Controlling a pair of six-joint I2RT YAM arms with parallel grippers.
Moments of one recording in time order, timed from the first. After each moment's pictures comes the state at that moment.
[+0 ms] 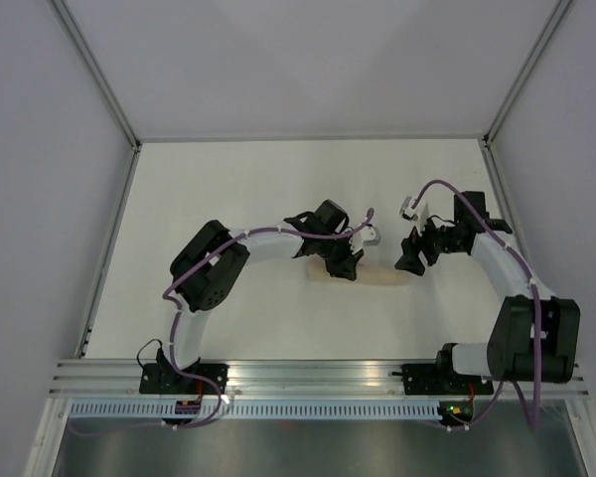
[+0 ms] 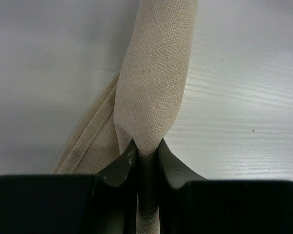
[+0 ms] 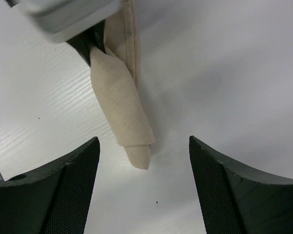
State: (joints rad) left arm -0.84 2.06 1.35 -0.19 0.57 0.34; right arm -0.09 1.41 0.94 -0.75 -0.83 -0.90
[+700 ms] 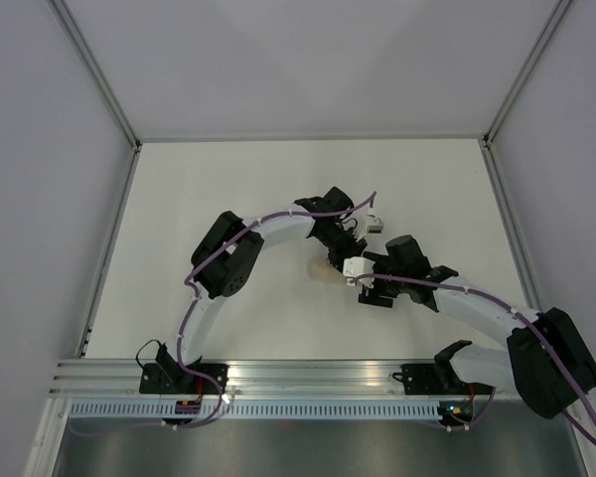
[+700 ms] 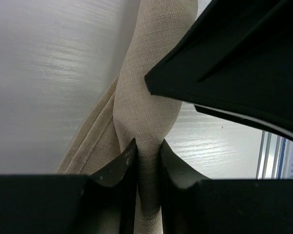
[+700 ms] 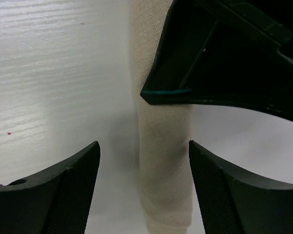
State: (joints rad) left arm -0.78 2.27 1.68 -0.55 0.80 0.31; right arm 0.49 1.17 0.50 -0.23 -0.33 -0.91
